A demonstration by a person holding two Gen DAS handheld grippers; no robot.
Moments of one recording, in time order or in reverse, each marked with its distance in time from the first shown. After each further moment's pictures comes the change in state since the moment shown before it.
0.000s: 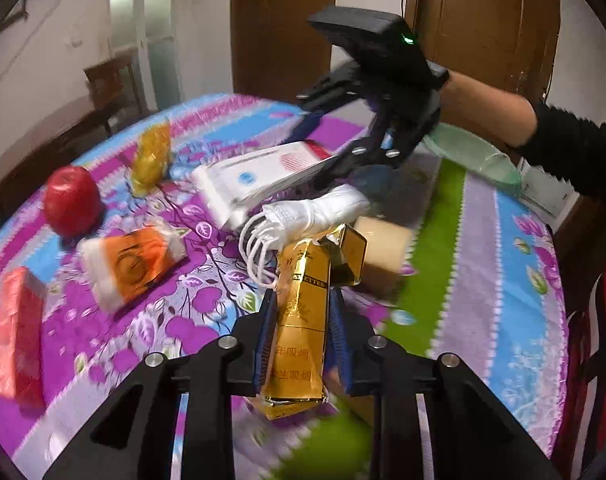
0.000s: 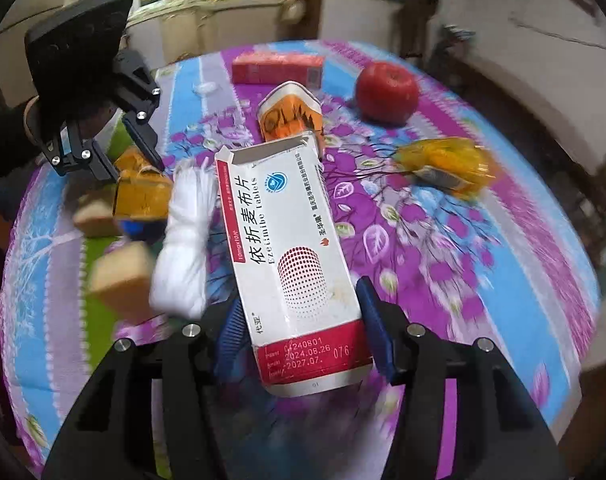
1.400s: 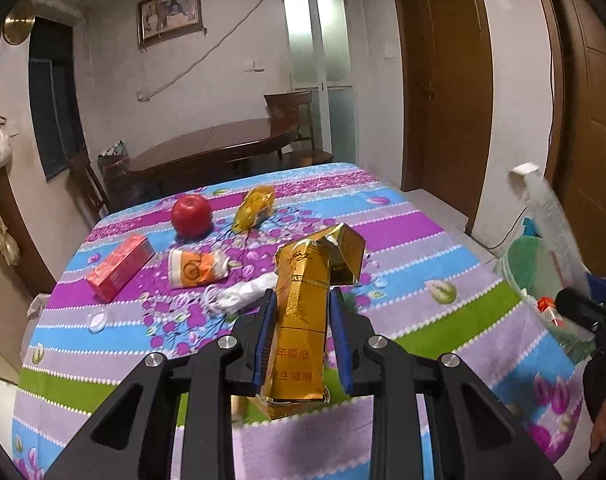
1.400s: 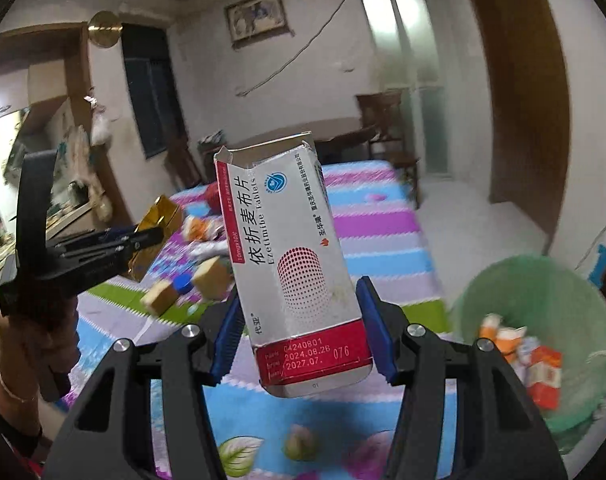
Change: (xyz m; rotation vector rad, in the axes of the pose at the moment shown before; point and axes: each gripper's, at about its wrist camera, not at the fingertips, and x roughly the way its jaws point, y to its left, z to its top) left arm -0.023 -0.175 0.066 -0.349 -0.191 0.619; right arm -0.177 0.194 -0.155 0.824 -0.506 -0.583
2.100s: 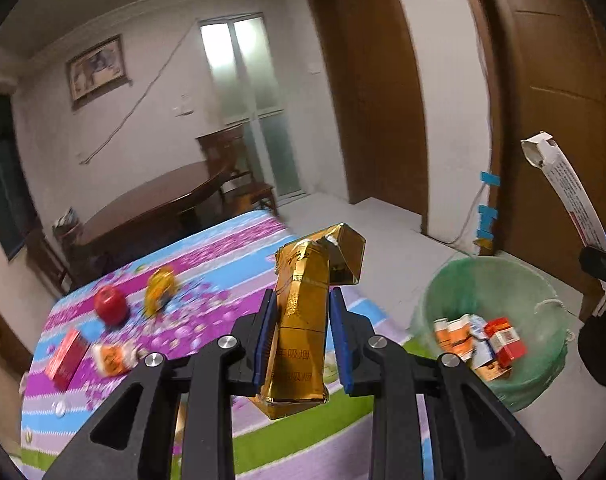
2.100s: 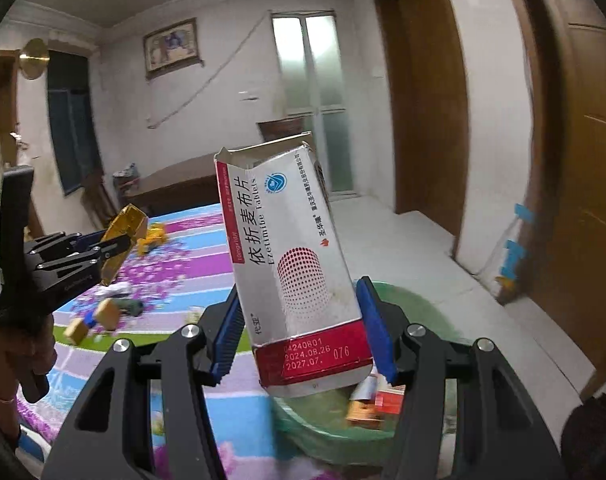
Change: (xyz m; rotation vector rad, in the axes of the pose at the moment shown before) left arm 0.006 -0.162 0.072 0.220 -0.089 -0.142; right arm -0.085 -0.115 0.017 0.092 -0.065 -0.315
